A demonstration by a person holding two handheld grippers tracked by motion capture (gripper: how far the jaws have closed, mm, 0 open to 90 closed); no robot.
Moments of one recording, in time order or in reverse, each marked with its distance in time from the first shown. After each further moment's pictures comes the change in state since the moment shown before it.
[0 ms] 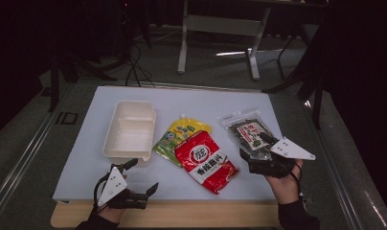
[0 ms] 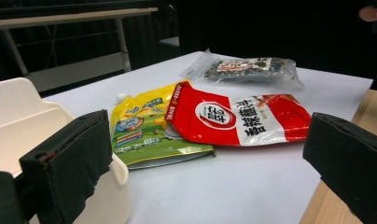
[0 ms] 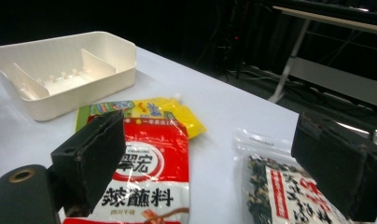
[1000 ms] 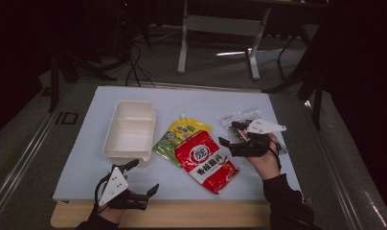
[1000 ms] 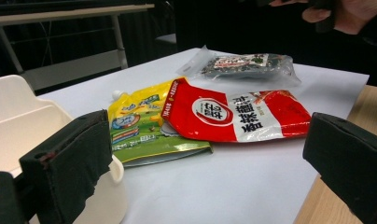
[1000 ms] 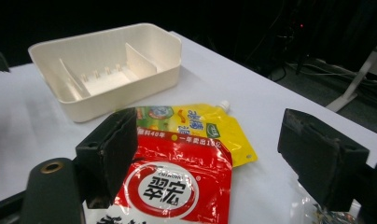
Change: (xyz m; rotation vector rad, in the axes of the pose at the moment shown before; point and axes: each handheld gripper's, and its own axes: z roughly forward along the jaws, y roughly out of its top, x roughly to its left) left arm 0.000 -0.001 0.001 0.014 -0.010 0.005; right arm -0.007 0.019 0.076 0.065 0.243 -0.017
